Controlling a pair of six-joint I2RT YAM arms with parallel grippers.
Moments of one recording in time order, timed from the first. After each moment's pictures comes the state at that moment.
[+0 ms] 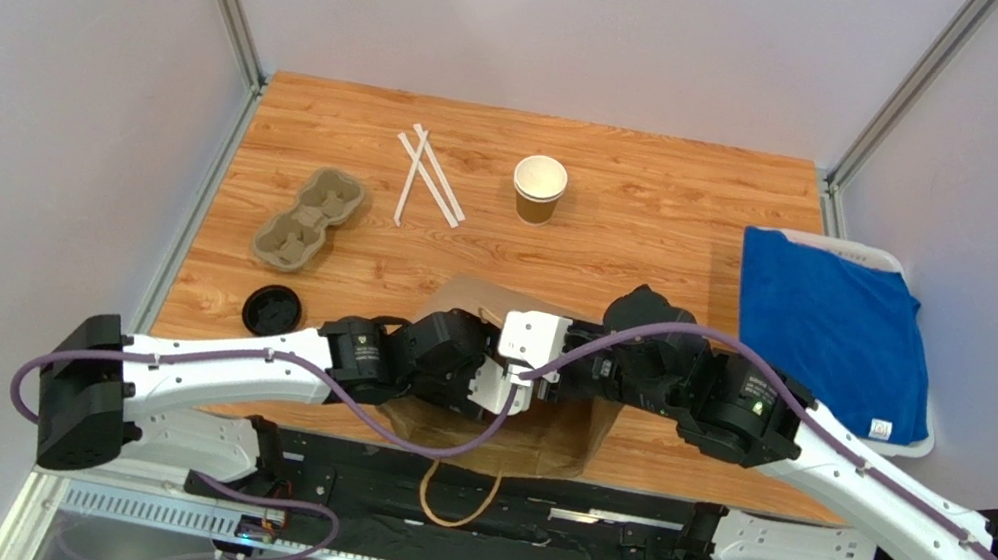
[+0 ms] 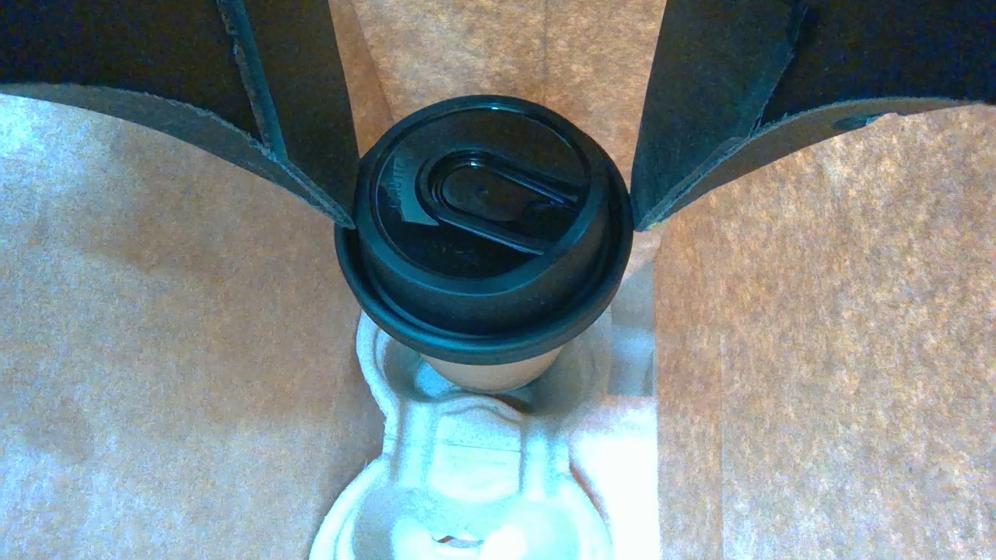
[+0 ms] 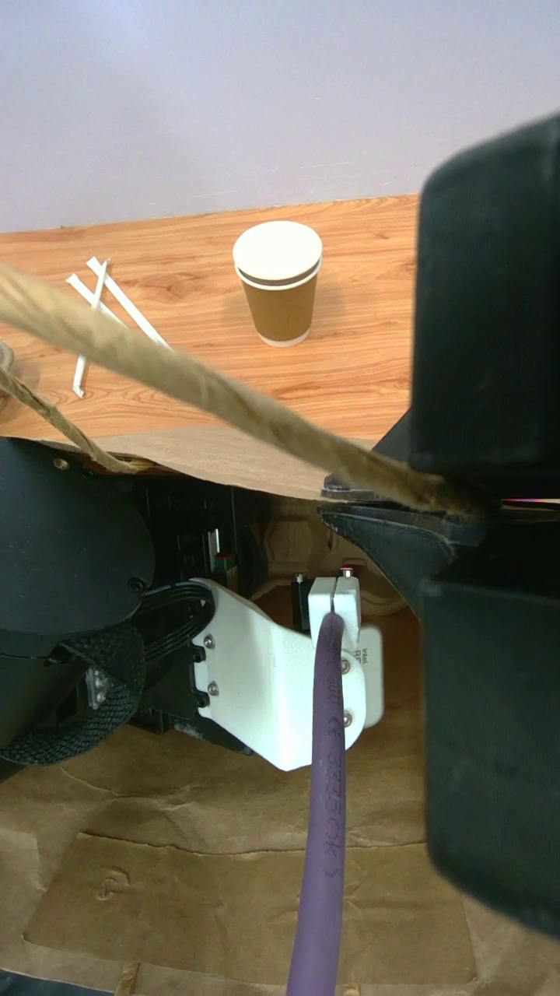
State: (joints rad) left arm -1.12 1.19 0.80 -0.41 -0.26 0.75; right arm 1.18 1.03 1.26 -0.73 0.02 -0.58
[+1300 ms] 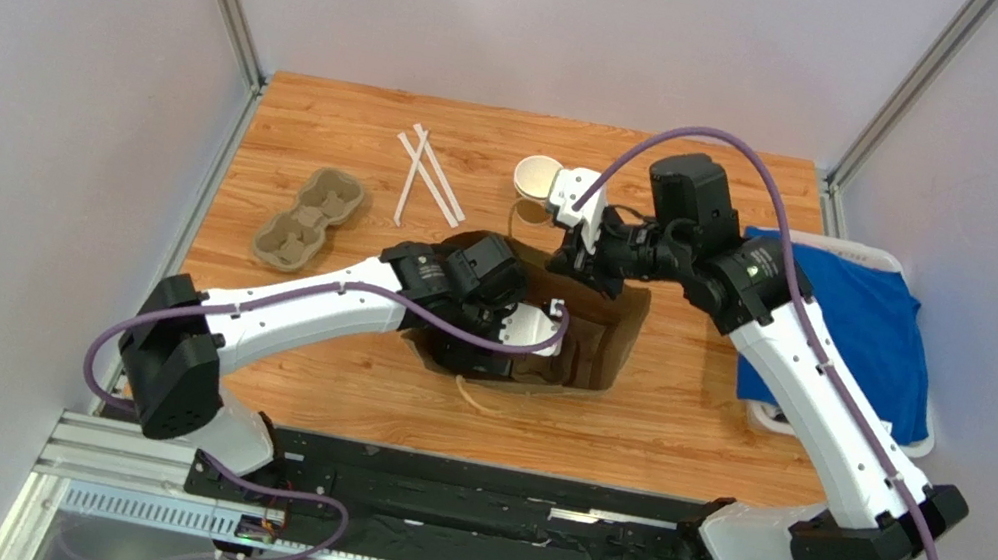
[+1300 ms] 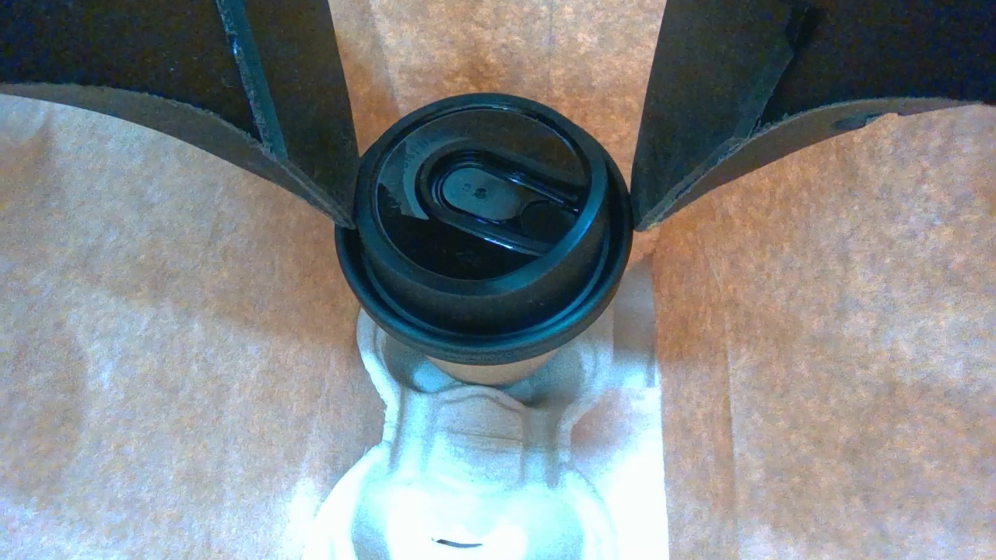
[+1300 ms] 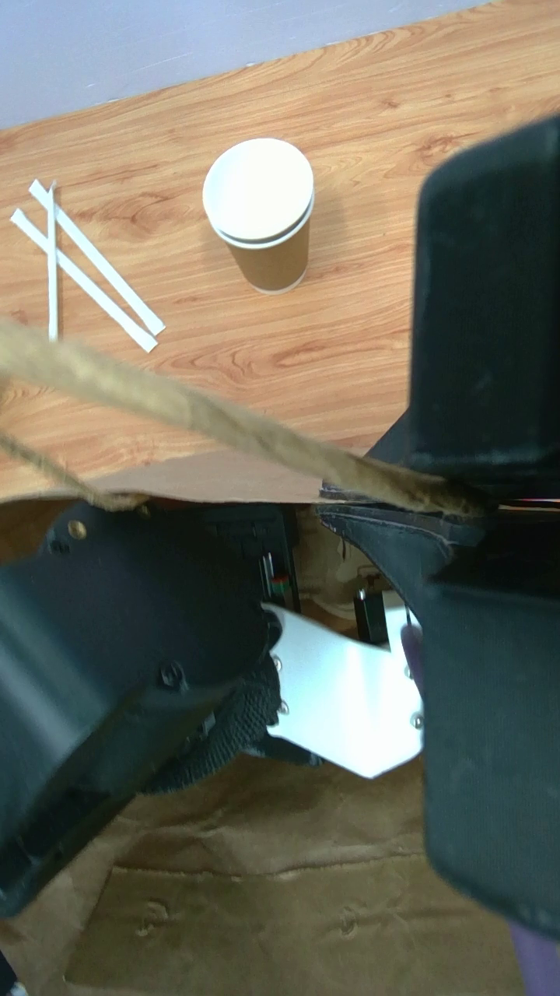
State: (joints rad) left arm -0.93 1.50 1.21 -0.77 -0.01 0.73; right arm 0.64 1.33 1.55 -0.85 -0.56 -0.60
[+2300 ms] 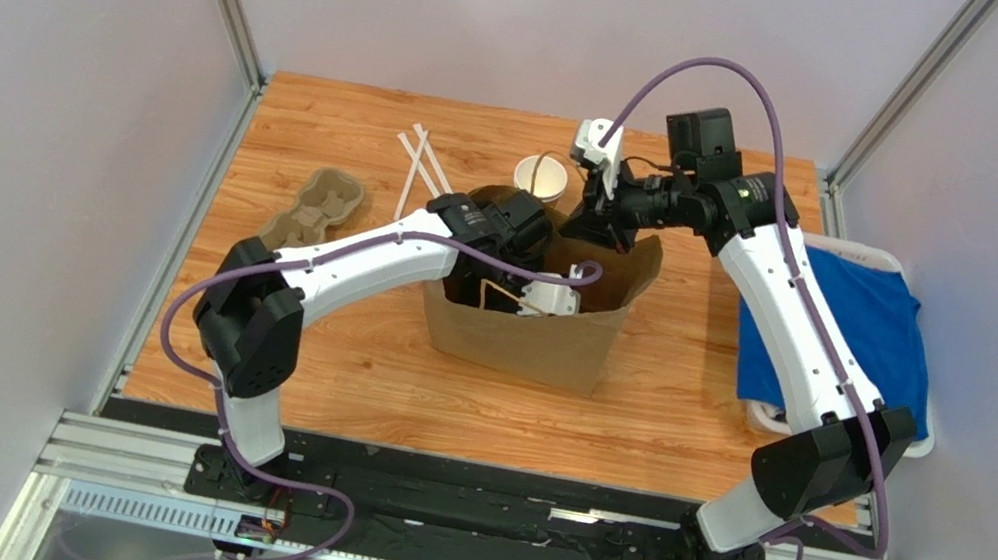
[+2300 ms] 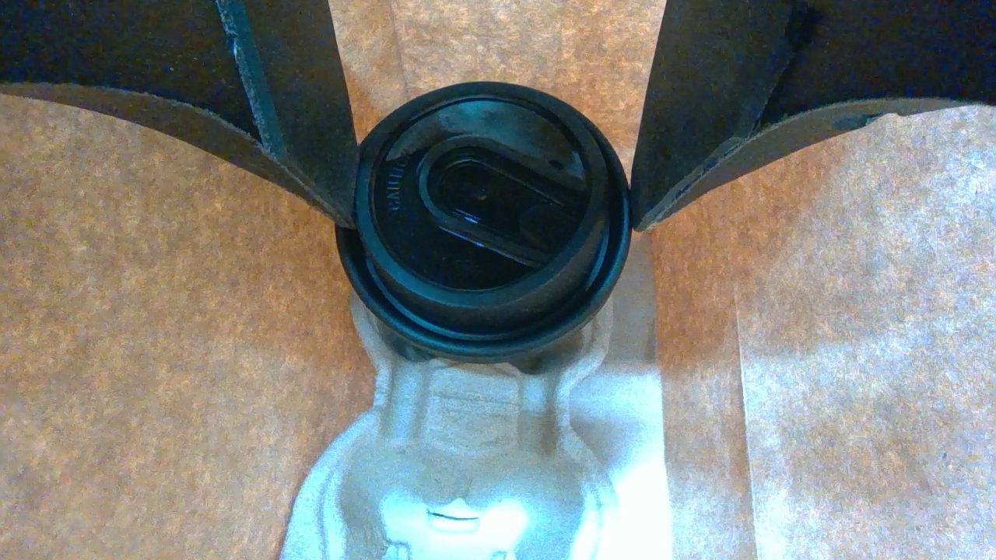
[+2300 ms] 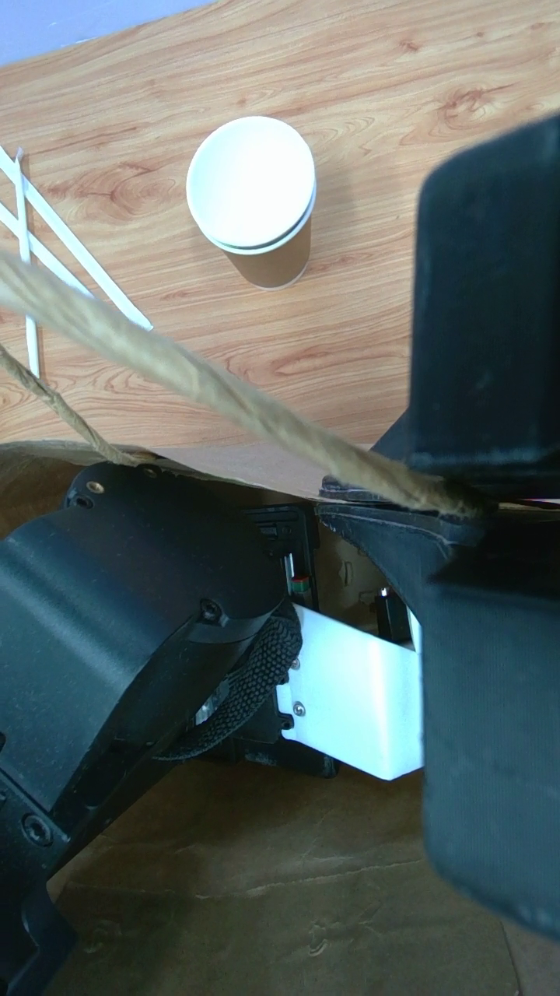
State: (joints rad) left arm -0.80 1.78 1.50 -0.97 0.16 0.80; right arm 0.42 1.59 1.74 -0.94 -0.80 -0.70
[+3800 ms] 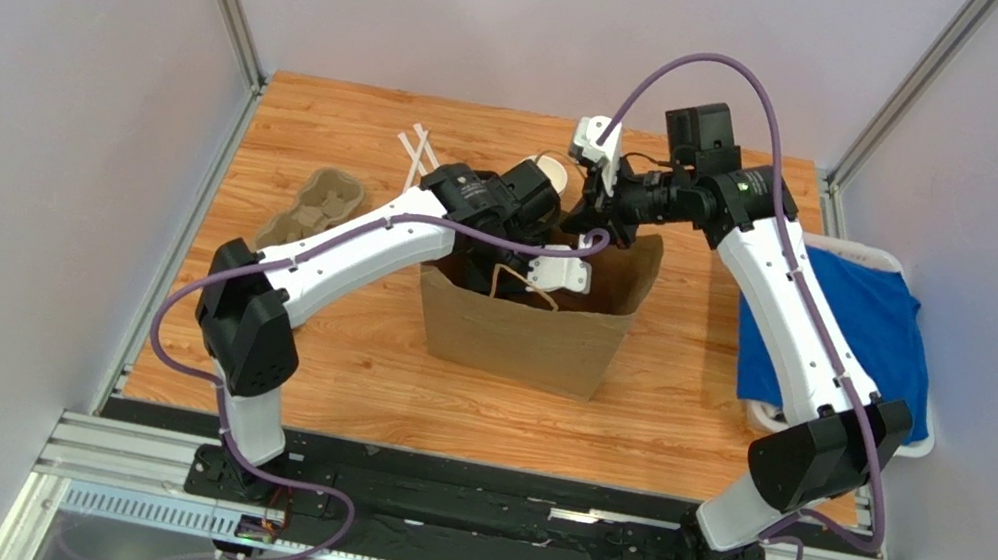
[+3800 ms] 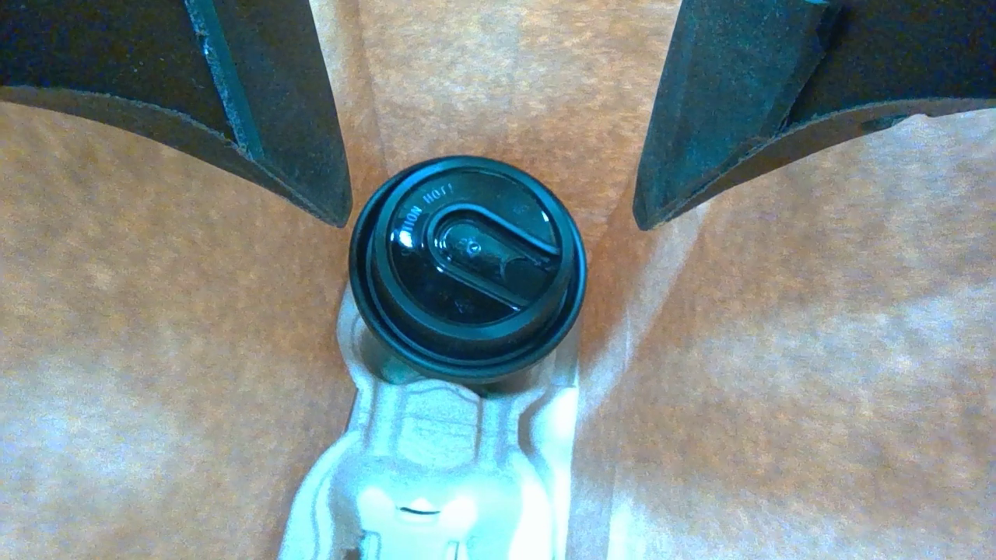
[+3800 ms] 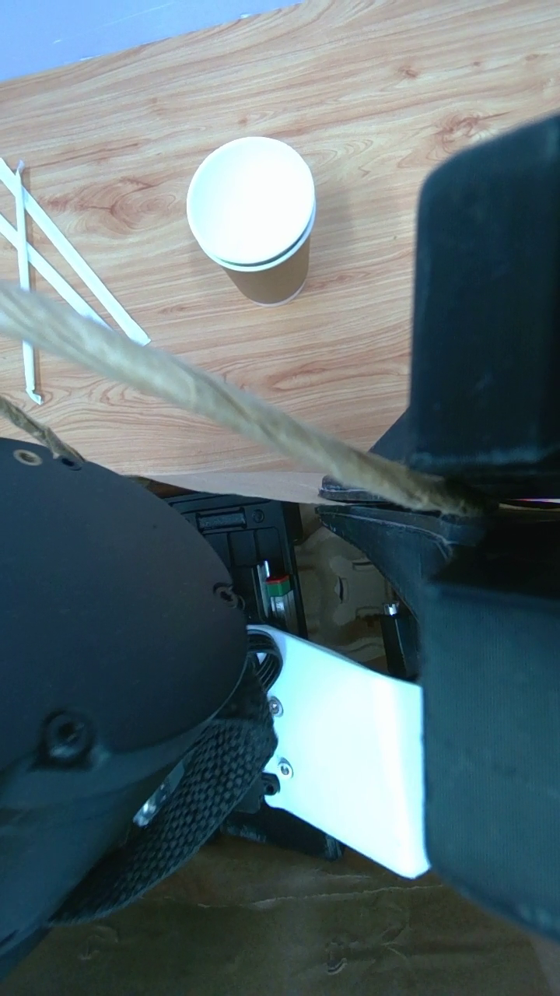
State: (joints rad) left arm -0.80 1.79 1.71 -1.13 0.15 0.75; right arm 0.42 1.62 1.78 -0.97 -0.79 -0.74
